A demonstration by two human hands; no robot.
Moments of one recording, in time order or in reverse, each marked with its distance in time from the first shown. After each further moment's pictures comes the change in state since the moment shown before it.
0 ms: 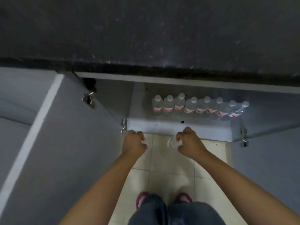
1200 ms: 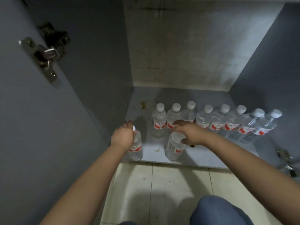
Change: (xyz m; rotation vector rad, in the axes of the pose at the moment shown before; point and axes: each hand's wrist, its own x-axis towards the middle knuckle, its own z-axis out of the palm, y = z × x) left_hand 0.185 -0.064 0.086 0.336 0.251 0.153; right_hand 0.183 0.055 0.061 -0.411 0.097 -0.265
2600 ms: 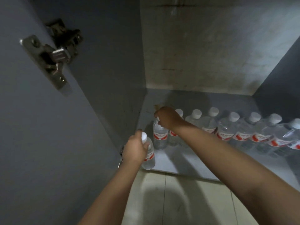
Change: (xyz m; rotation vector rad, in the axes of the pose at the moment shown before) left_hand 0.005 -0.009 0.024 -0.419 0.130 -0.195; right_hand 0.129 -0.072 -0.027 0.029 0.201 -0.041
